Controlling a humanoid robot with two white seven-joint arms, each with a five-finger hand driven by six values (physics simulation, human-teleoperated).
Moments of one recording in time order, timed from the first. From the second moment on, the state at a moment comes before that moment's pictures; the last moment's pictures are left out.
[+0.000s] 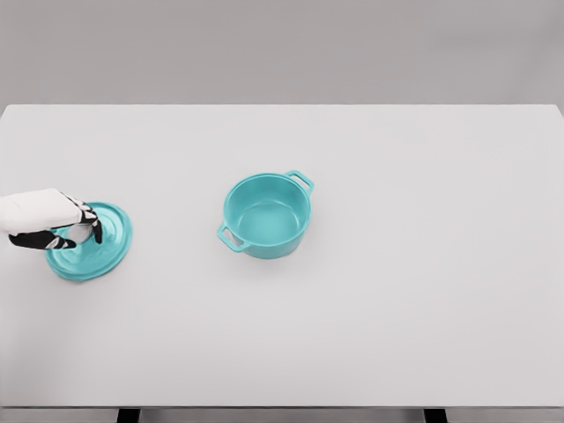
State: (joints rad) left arm -0.39 1.00 -0.46 -1.42 -0.33 -0.61 -0.61; right arm 0.06 0.00 -0.30 0.08 0.25 -0.01 0.09
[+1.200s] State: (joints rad) left arm -0.48 0.96 -0.45 -1.56 -0.31 -0.61 -0.61; right arm 0.06 0.00 -0.30 0.08 0.25 -0.01 0.09
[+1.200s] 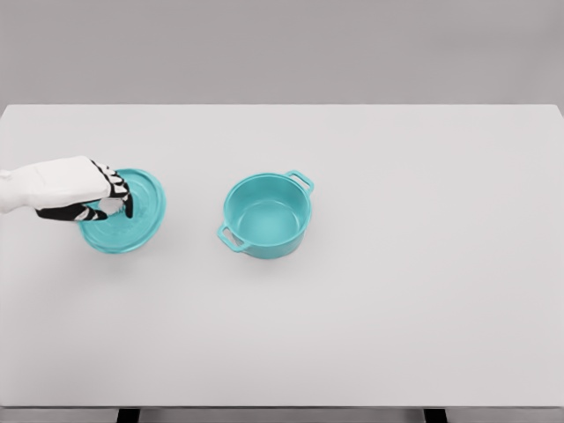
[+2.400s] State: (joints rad) left arm -0.55 0.77 -0.46 -1.60 -0.30 -0.61 -0.61; right arm 0.06 0.00 -0.30 0.08 0.25 -0.01 0.09
